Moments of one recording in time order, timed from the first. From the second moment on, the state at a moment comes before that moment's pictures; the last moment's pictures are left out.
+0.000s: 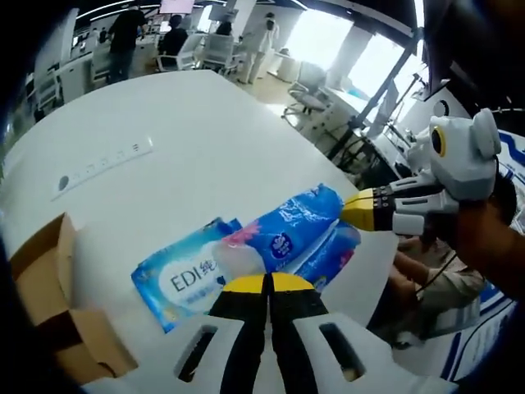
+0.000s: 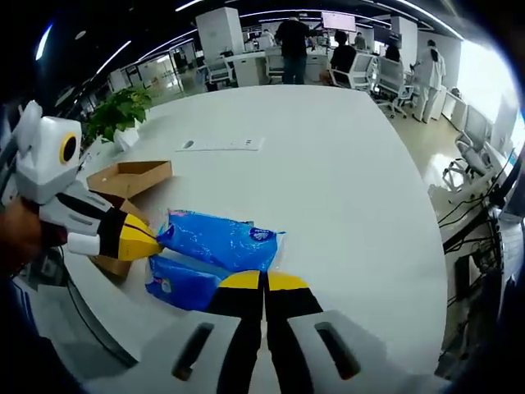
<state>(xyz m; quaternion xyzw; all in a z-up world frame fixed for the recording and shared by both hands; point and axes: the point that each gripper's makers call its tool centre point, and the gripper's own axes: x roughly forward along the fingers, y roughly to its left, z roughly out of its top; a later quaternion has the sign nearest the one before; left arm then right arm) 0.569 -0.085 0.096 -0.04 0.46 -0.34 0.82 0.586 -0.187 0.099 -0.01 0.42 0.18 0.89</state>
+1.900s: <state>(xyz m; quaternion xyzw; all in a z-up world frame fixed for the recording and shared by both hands) 0.617 -0.166 0.016 -0.13 0.49 -0.33 0.80 0.634 -0.265 0.025 -0.02 0.45 0.16 0.88</state>
